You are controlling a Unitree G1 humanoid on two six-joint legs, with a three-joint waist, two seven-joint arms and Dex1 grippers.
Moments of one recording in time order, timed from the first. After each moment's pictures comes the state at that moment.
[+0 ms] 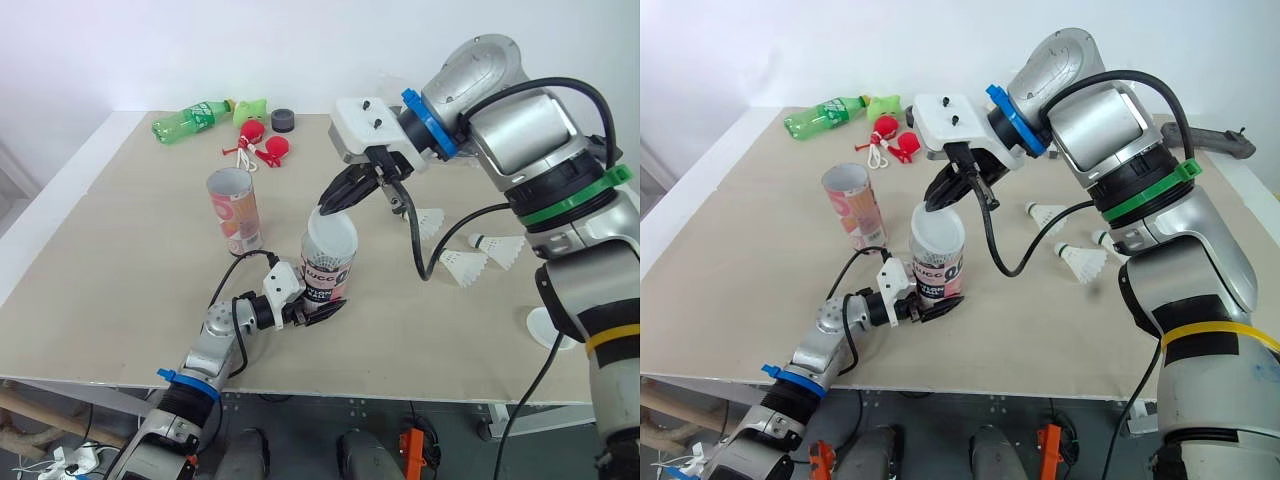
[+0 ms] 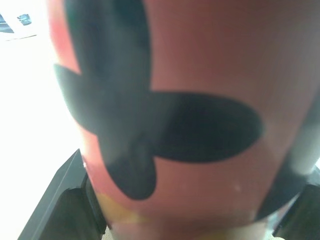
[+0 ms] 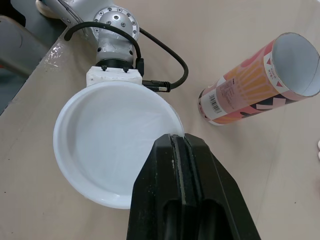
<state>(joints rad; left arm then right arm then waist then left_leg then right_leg) -0.40 0.19 -0.22 0.31 -0.17 -0.14 -0.86 -1.49 -0.65 0.63 0.39 0.23 0.28 1.58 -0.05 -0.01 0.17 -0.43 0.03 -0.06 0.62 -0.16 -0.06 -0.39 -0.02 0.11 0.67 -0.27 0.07</state>
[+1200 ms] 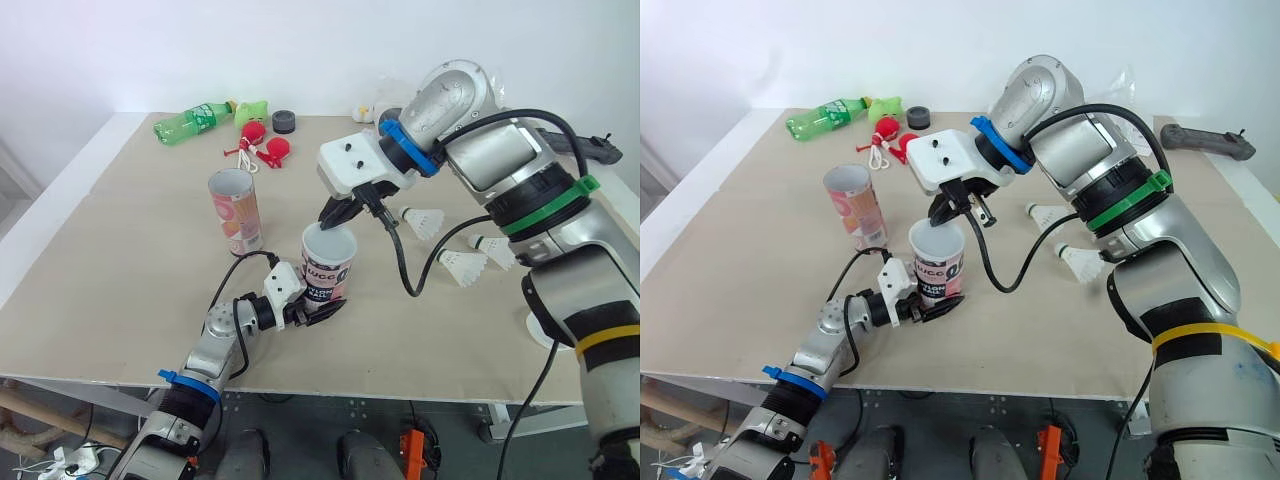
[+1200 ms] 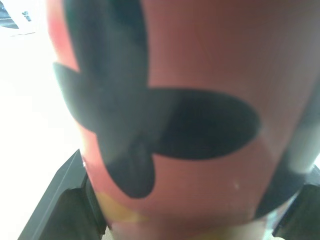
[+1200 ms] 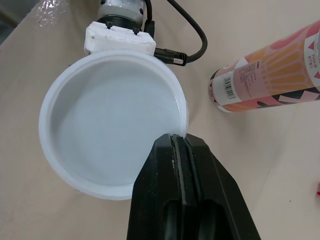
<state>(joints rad) -0.39 0.18 -0.23 0.30 -0.17 -0.12 -0.85 -1.46 -0.61 0.68 0.43 0.10 0.11 1.58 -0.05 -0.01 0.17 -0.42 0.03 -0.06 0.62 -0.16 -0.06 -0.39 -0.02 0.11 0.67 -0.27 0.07</state>
